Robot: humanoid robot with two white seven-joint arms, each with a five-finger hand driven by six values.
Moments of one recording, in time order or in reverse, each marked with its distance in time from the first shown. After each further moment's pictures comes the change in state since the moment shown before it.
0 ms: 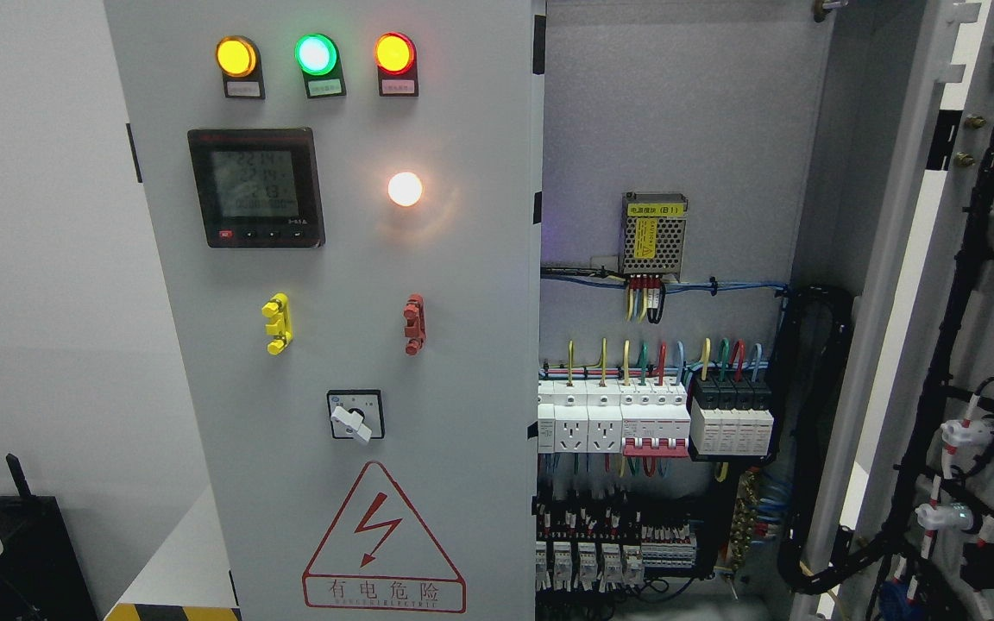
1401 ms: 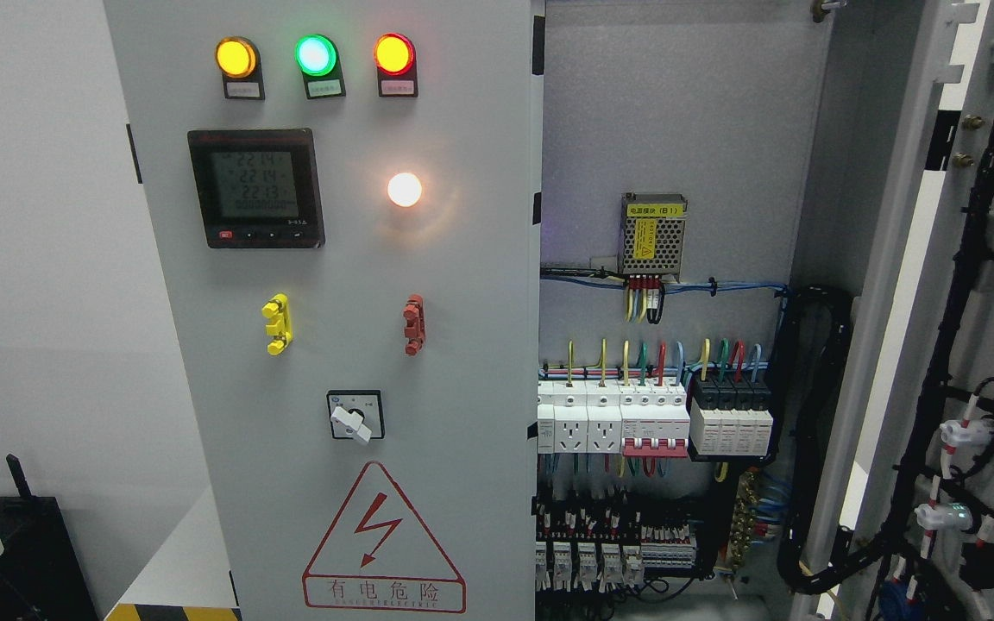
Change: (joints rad) left arm -0.080 -0.325 0.213 0.391 -0.338 0.214 0.077; right arm 0.047 -0.005 -0.002 -0.062 0.000 -0.003 0.000
